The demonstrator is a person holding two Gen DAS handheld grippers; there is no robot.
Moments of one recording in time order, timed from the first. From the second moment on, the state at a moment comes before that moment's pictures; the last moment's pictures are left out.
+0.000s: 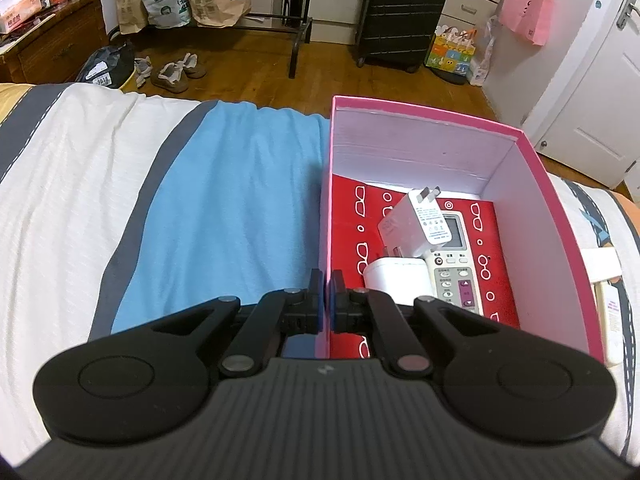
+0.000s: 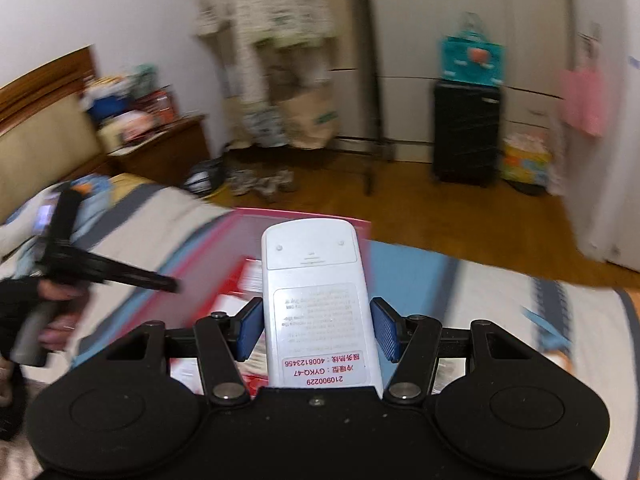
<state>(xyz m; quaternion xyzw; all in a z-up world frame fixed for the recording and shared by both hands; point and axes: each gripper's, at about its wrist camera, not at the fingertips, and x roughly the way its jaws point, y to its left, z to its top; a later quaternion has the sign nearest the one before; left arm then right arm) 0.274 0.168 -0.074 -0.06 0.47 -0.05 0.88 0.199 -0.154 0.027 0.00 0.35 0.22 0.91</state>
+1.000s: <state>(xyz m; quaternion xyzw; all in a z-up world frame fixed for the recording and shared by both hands) 0.276 0.180 -0.079 -0.10 0.46 -0.07 0.88 0.289 -0.028 -0.045 -0.12 0.45 0.06 0.88</state>
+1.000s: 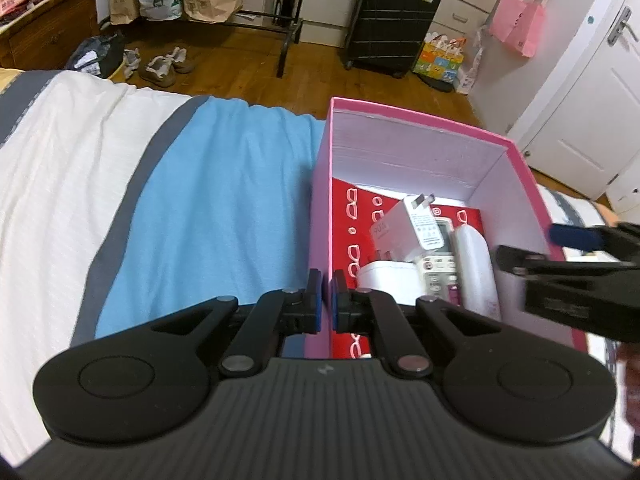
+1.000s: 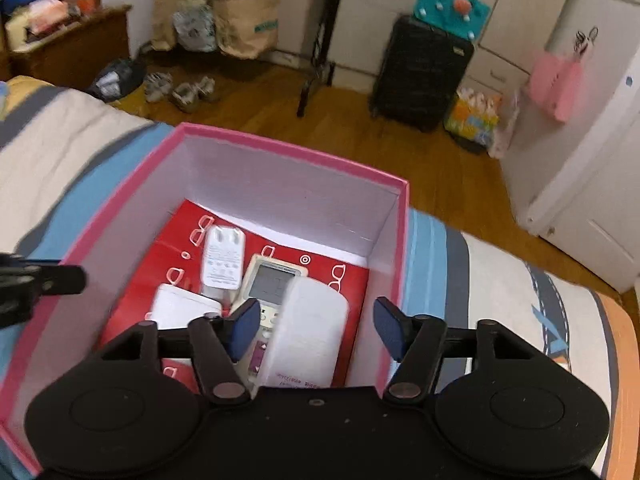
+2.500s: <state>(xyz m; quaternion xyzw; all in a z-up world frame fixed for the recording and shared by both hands) 0.277 0.172 -0.078 -0.09 0.48 -0.05 0.87 0.169 -0.219 -0.122 -0.07 0.56 0.14 0.81</state>
